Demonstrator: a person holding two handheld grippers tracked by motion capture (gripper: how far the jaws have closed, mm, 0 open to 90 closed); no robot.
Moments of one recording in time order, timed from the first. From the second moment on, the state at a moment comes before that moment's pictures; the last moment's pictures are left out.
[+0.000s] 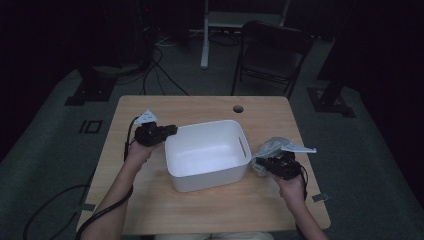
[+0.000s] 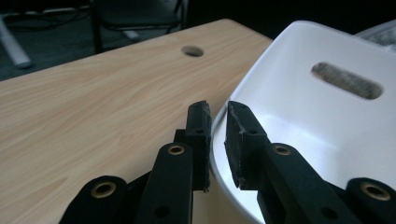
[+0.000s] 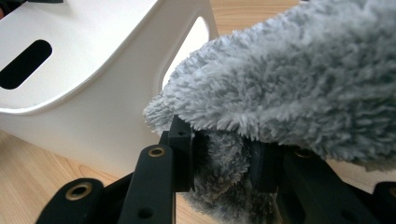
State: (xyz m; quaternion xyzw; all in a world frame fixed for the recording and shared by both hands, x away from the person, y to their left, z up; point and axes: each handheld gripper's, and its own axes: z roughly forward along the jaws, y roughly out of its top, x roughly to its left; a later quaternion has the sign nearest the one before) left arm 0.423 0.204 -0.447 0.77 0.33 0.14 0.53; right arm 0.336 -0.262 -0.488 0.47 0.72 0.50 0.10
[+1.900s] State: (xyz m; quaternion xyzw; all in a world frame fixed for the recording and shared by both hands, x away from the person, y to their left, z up) left arm 0.368 0.201 -0.456 0.78 0.36 0.17 0.49; right arm 0.321 -0.236 -0.449 0.40 0.74 0.53 0.12
